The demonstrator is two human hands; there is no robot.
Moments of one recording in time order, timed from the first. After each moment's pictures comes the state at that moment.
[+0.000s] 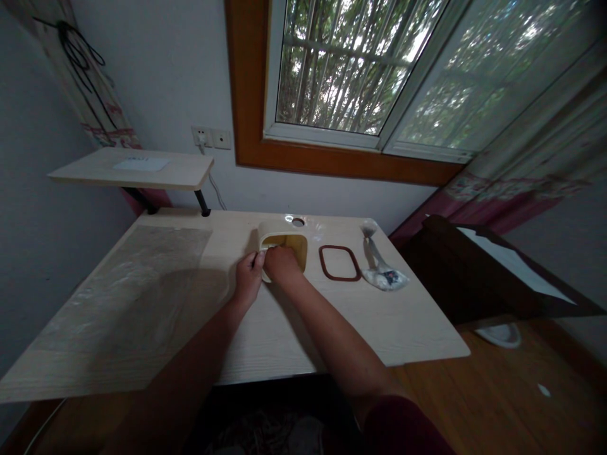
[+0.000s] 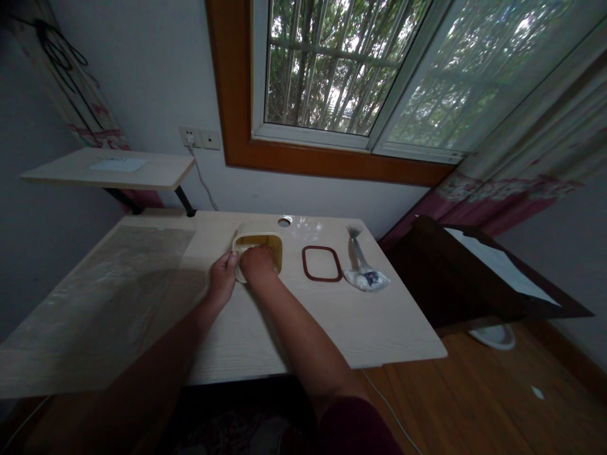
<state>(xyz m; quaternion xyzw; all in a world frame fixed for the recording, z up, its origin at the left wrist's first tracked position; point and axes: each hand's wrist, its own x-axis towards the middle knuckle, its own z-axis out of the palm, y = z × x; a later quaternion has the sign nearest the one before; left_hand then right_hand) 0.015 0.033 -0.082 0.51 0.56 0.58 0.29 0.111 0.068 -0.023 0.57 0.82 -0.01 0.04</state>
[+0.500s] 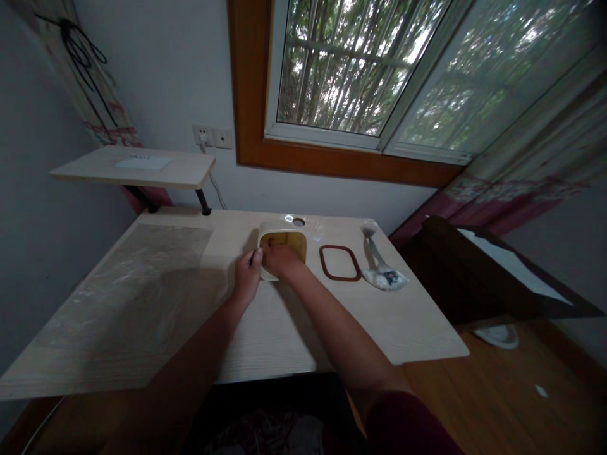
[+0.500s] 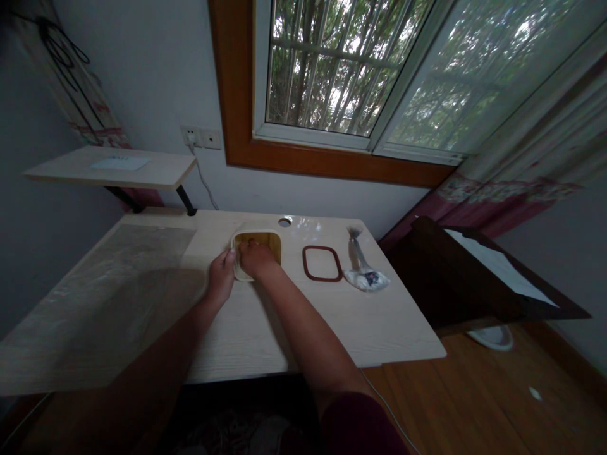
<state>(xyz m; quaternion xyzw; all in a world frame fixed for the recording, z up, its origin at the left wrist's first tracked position) 0.011 0.036 -0.083 0.50 0.54 0.60 0.31 0.121 0.082 -0.025 0.49 0.87 -0.03 0.04</state>
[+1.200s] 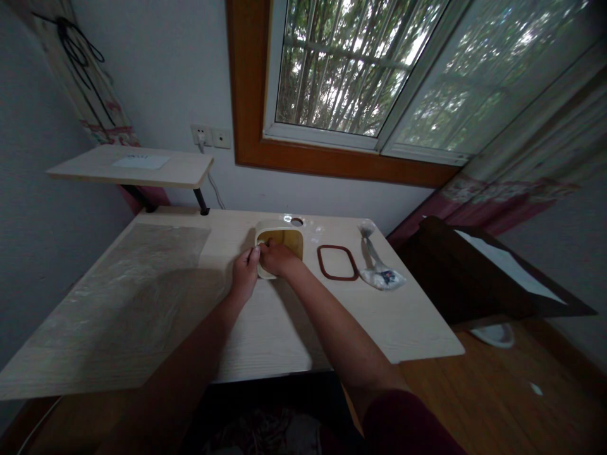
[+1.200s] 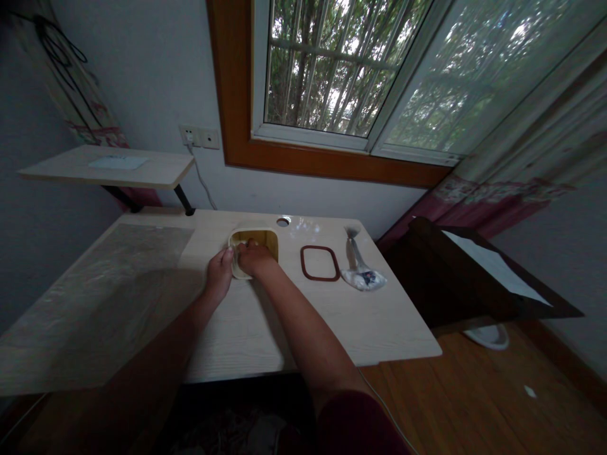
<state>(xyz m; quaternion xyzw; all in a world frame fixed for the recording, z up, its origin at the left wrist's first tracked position) 0.010 0.042 -0.089 0.49 0.53 0.61 0.33 0.122 0.088 -0.026 0.50 0.86 -0.08 0.06</state>
